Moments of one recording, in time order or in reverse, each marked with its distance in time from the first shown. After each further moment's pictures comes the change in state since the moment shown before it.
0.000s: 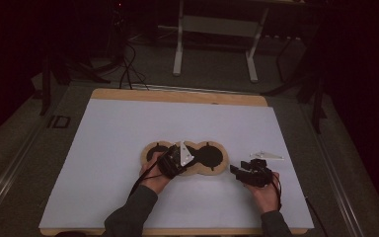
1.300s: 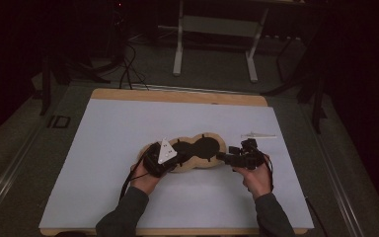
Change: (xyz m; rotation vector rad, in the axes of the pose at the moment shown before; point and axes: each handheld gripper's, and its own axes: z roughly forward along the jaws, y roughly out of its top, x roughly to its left) left arm 0.023 -0.023 -0.026 -0.192 -0.035 -0.144; right arm 0.024 0.063 0.005 0.016 0.203 0.032
